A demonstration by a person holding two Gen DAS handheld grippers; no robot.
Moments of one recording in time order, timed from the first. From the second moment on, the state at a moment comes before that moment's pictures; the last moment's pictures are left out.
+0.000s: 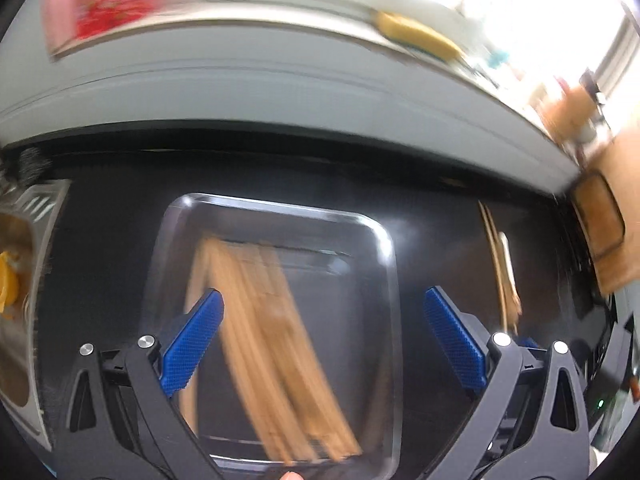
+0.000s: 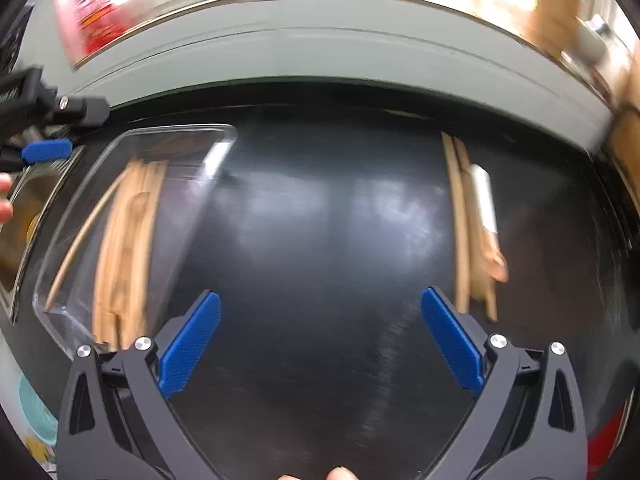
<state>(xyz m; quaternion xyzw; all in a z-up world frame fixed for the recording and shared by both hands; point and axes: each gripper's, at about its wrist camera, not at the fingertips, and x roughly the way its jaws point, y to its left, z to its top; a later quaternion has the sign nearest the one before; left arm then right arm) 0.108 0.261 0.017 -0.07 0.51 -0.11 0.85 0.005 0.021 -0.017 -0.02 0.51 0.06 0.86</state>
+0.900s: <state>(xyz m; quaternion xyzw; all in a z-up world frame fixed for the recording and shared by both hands) 0.146 -0.017 -0.086 0.07 0.60 -0.17 0.78 0.046 -0.197 -0.029 0.05 0.52 -0.02 0.85</state>
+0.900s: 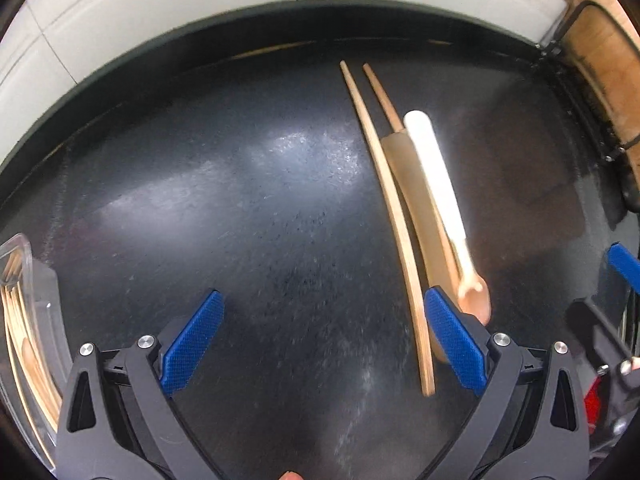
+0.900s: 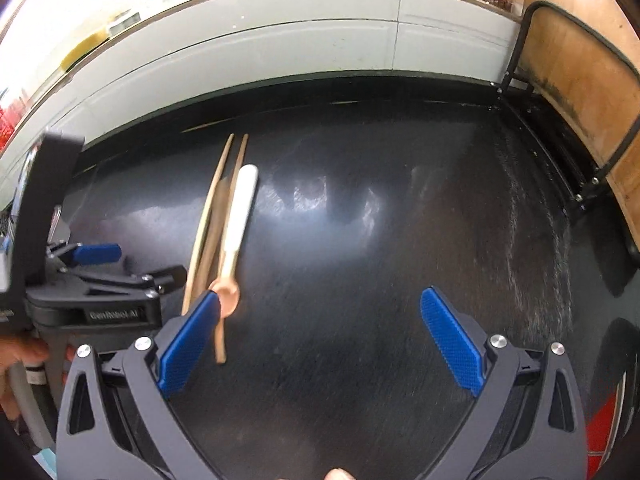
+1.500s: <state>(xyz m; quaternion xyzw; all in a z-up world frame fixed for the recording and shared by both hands) 0.195 -0.001 -0.098 0.11 0.57 -0.13 0.80 0.099 -0.187 -0.064 0.04 0.56 0.03 0.83</state>
